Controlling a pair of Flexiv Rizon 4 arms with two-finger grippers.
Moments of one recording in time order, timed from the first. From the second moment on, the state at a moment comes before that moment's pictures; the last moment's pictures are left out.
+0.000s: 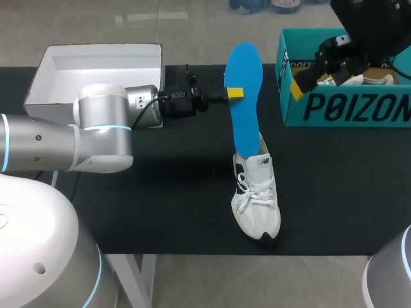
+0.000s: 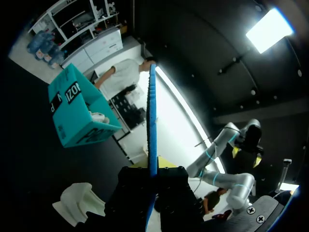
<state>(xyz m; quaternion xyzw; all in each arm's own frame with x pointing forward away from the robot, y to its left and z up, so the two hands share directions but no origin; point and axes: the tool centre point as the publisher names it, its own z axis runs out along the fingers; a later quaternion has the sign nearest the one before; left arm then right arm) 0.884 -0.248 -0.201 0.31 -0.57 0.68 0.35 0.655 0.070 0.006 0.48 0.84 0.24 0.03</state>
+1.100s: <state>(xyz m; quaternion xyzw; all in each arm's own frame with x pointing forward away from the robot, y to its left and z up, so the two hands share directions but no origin) 0.867 -0.254 -0.193 0.25 -0.61 0.69 0.31 0.659 0.064 0.010 0.49 0.84 0.23 0.02</state>
